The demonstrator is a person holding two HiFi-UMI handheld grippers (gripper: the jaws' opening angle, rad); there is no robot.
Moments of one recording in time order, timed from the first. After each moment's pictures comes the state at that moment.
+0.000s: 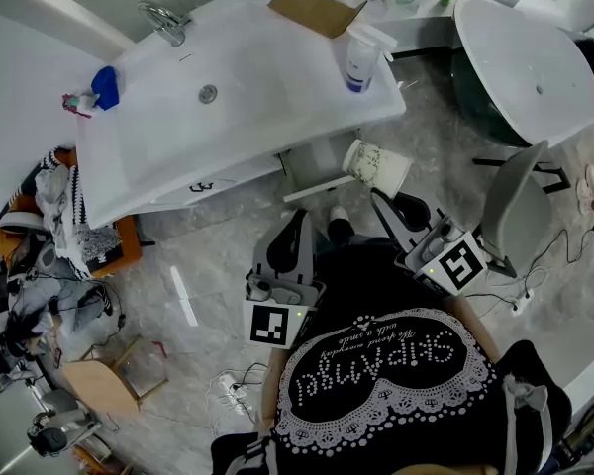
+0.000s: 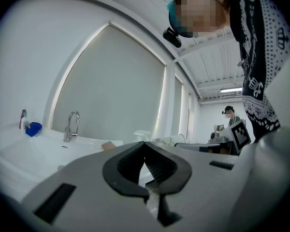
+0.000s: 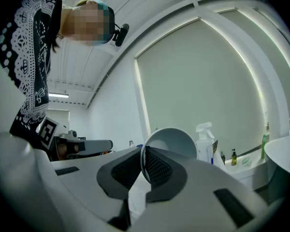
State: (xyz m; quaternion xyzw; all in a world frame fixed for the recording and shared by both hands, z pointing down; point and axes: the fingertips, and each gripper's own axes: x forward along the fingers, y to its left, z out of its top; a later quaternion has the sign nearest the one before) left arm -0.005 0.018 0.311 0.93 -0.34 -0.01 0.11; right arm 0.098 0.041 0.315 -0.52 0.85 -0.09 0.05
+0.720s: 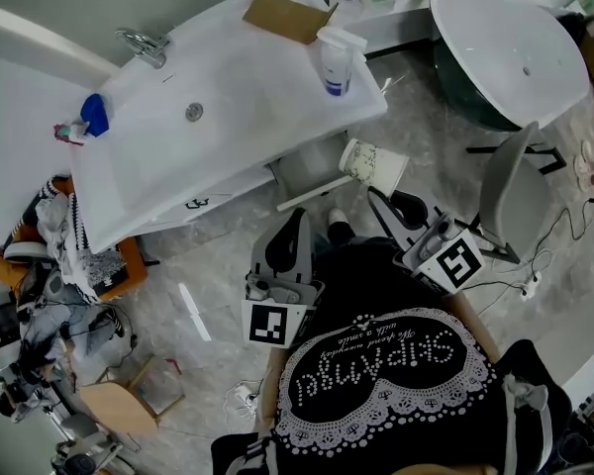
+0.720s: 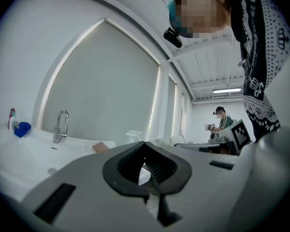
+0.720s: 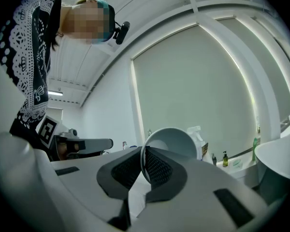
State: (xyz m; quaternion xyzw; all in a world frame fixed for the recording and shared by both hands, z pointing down) left arm 0.020 0.017 0.308 0.95 -0.30 -0.01 0.10; right arm 0.118 0.048 0.308 -0.55 0.83 -0.07 0.06
